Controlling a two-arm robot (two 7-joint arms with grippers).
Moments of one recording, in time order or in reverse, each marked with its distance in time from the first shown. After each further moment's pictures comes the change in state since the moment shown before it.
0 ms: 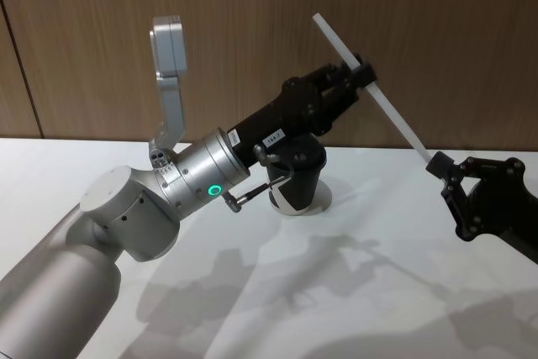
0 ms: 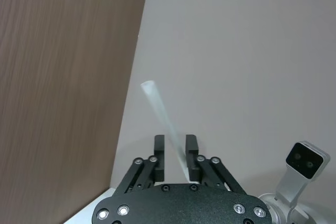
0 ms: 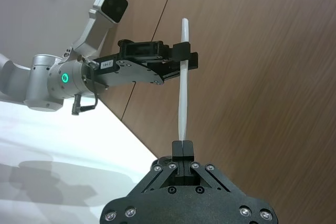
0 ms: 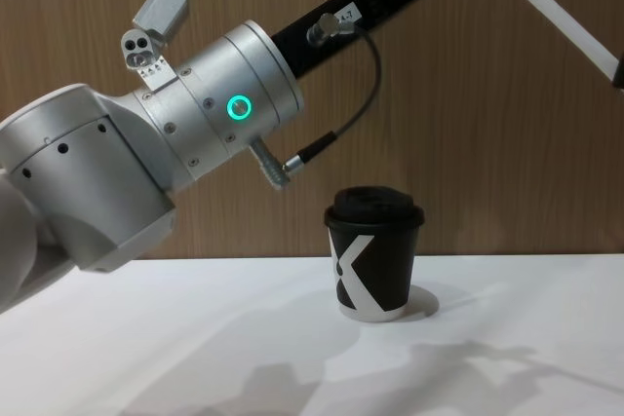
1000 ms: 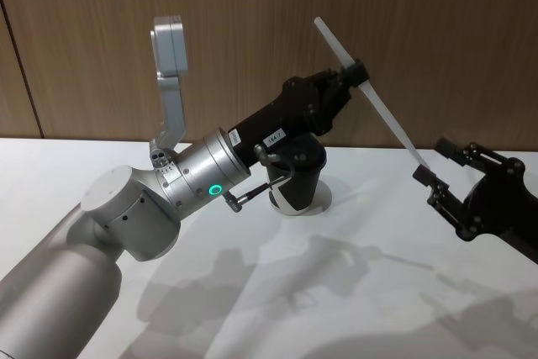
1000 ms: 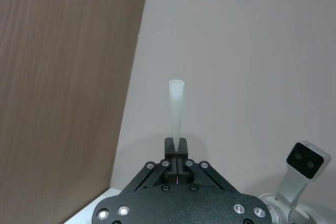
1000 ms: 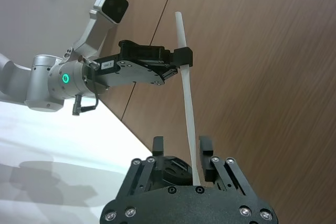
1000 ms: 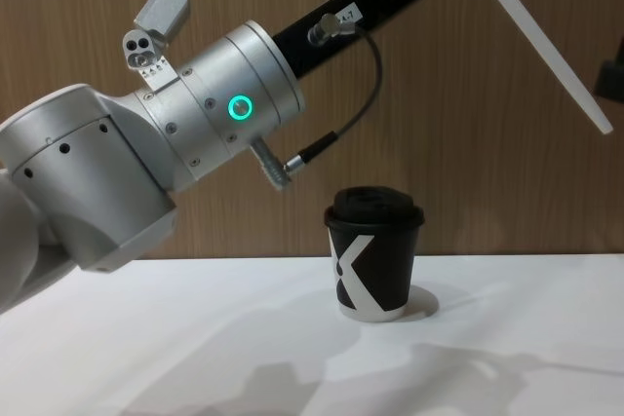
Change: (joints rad) left arm -0.002 -0.002 0.001 0.004 0.000 -0.001 -0.001; right arm 0.000 0.000 0.000 0.000 0.000 0.000 0.000
